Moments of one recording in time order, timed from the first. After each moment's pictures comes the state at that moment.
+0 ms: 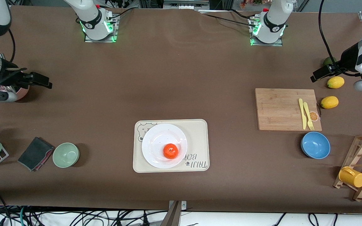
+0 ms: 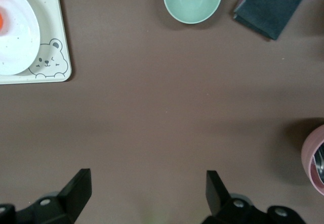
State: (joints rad) left arm -0.07 -0.03 0.07 -1.70 -0.07 1.57 -0.31; right arm 0.05 0.10 -0.08 -1.61 0.09 1.59 -0.01
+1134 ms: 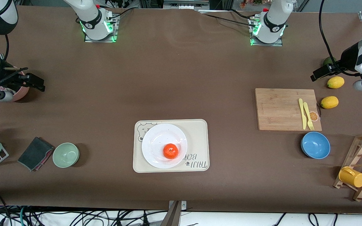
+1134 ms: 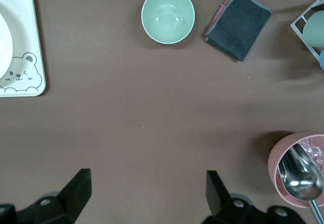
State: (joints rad) left arm -0.07 -0.03 0.07 -1.70 -0.07 1.55 -0.31; right arm 0.09 0.09 -0.08 -1.62 -0.03 1.66 0.03
